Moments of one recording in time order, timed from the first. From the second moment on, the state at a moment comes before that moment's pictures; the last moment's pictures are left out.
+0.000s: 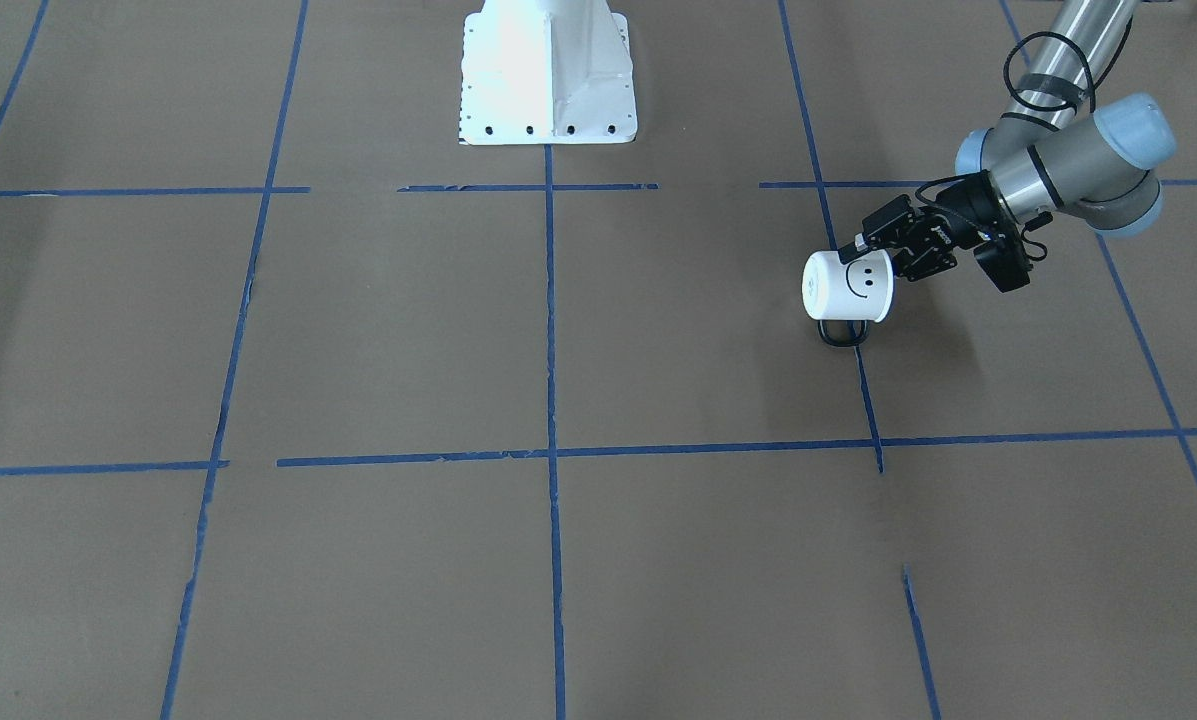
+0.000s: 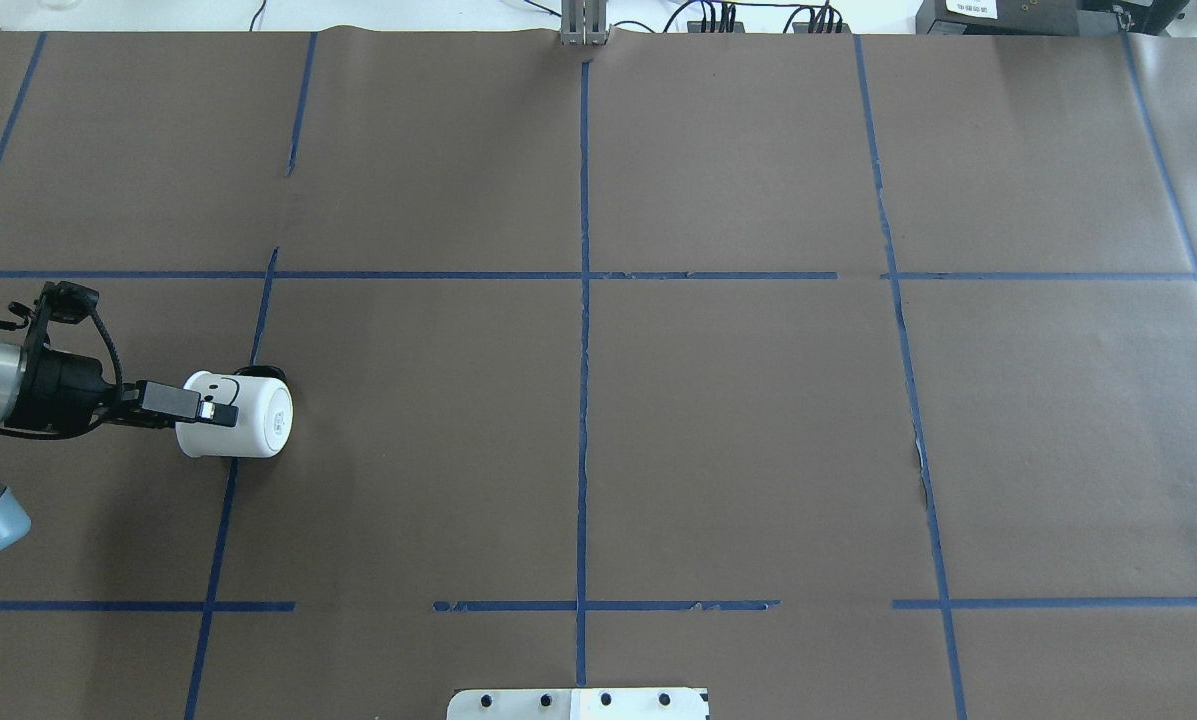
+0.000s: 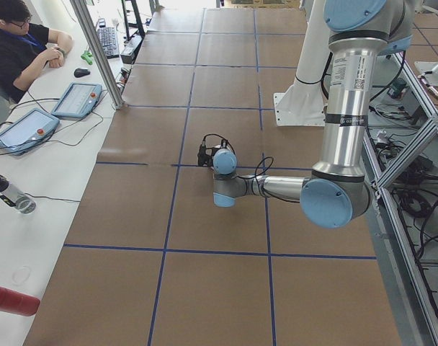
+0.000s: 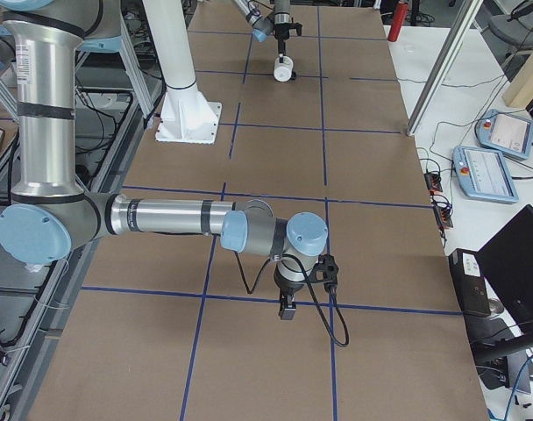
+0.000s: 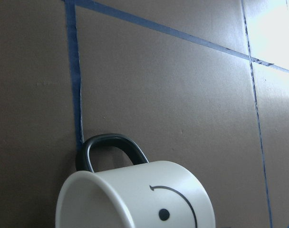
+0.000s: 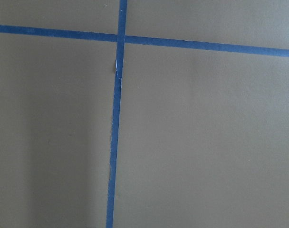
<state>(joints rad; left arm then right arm) -0.78 -1.64 -1.40 -3.25 -2.33 -1.45 1.57 -1.63 1.65 -1.72 2.28 -0.15</state>
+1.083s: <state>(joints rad) -0.78 -1.77 -1.44 -3.24 -2.41 -1.68 1.57 -1.63 1.65 -1.72 2.28 -0.15</state>
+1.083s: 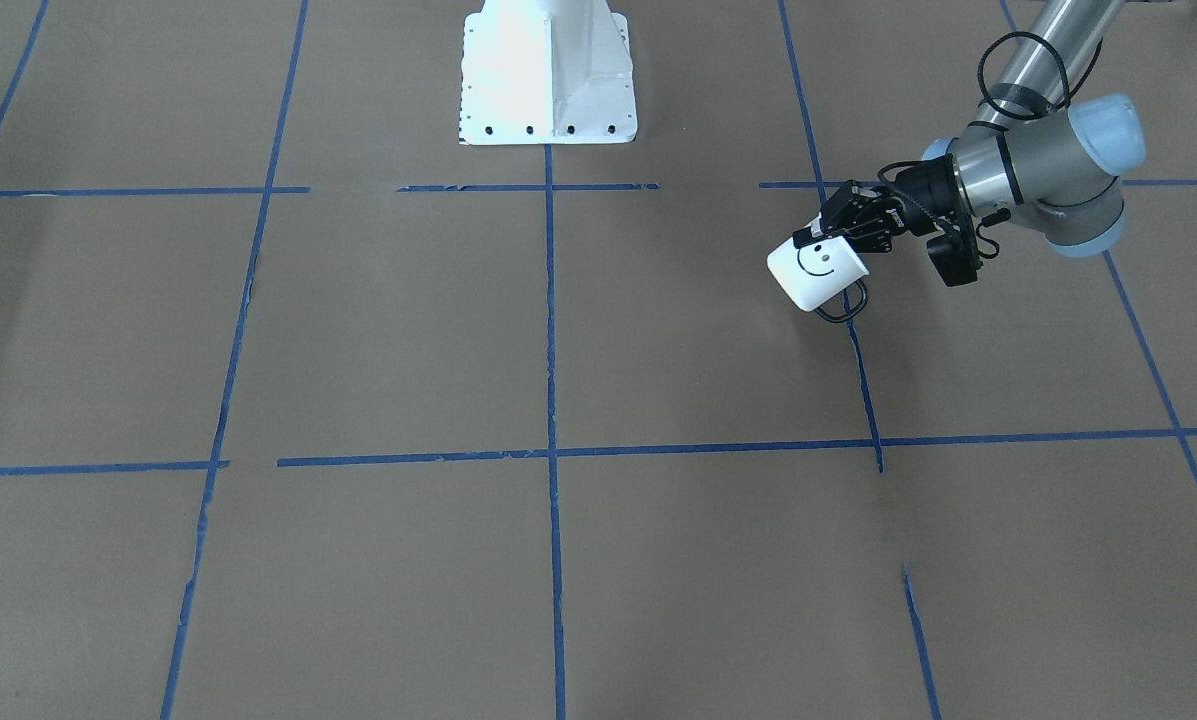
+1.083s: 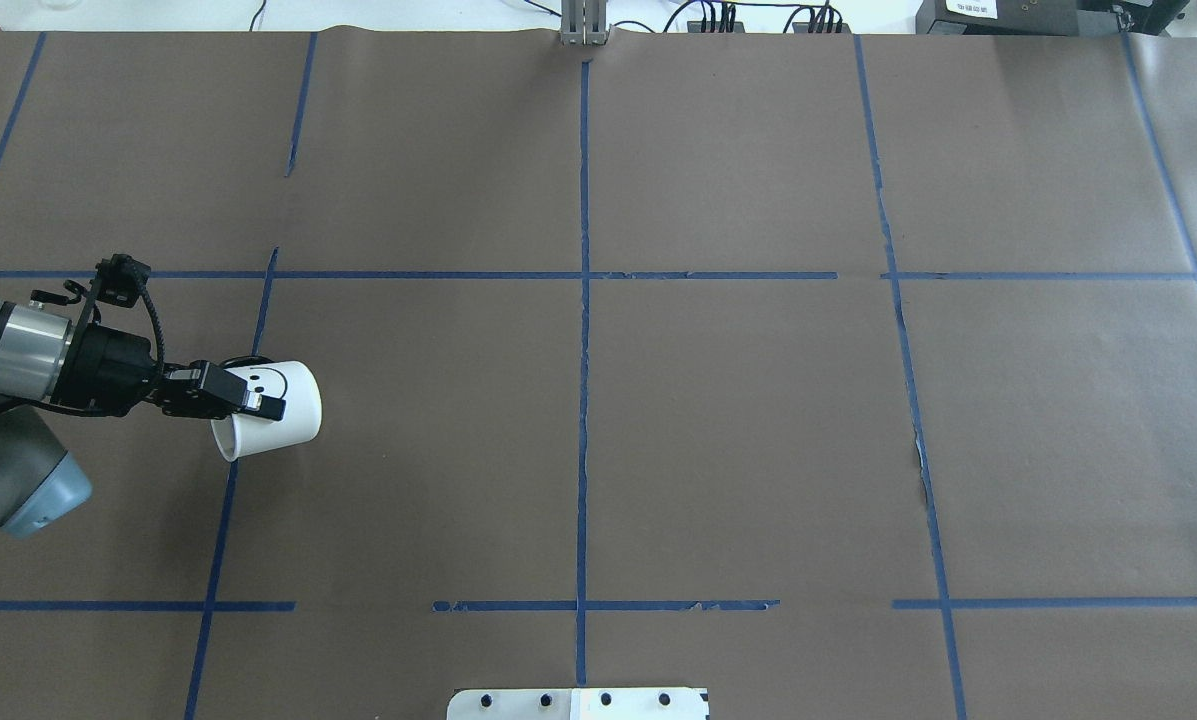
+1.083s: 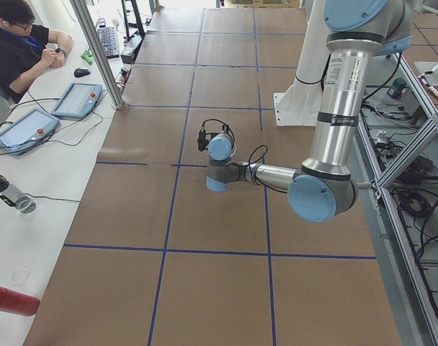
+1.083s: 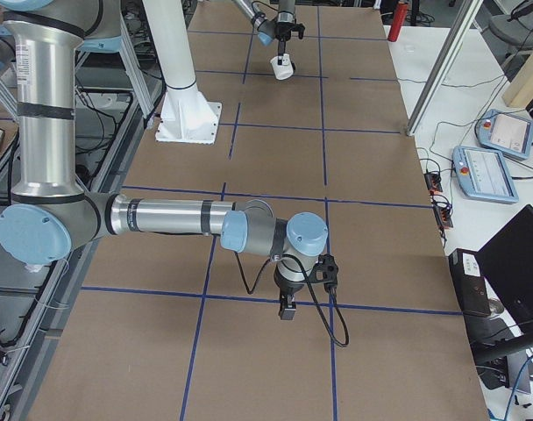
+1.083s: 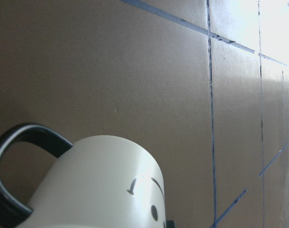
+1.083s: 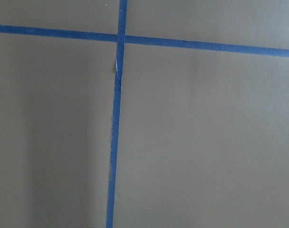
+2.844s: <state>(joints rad) -0.55 -2.46 -1.38 -1.77 -2.34 -1.78 1.57 -1.63 1.65 -1.72 2.28 -0.15</state>
